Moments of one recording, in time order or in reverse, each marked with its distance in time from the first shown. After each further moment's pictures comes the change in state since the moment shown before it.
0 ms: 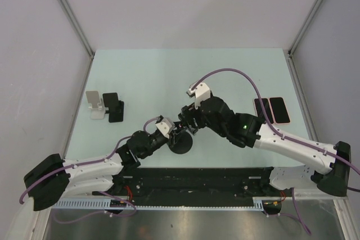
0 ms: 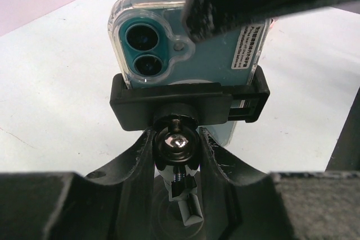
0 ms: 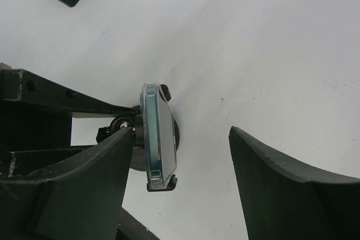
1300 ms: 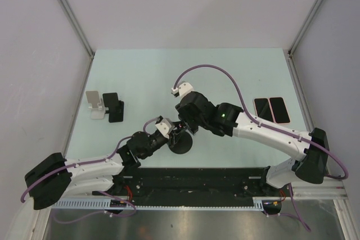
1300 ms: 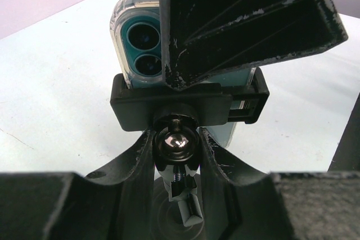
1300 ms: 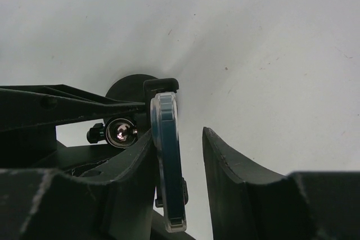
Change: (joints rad) left arm -0.004 0.017 -0.015 0.047 -0.012 -0.005; right arm -0.015 0.247 0.243 -0.277 -0.028 0.042
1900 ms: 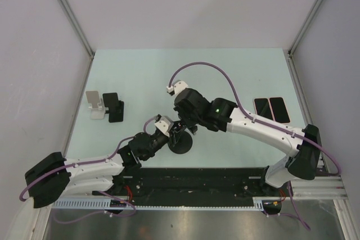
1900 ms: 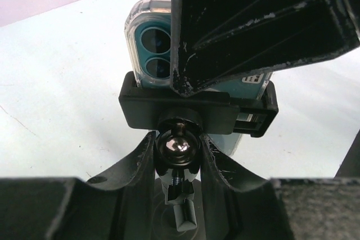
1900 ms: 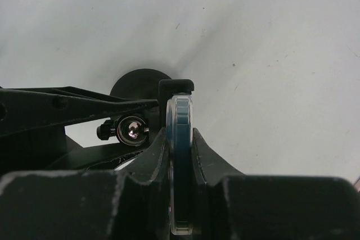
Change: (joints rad) left arm -0.025 0.002 0.008 -0.016 -0.114 -0.066; right arm 0.006 0.070 0.098 -0.090 -0.045 0.003
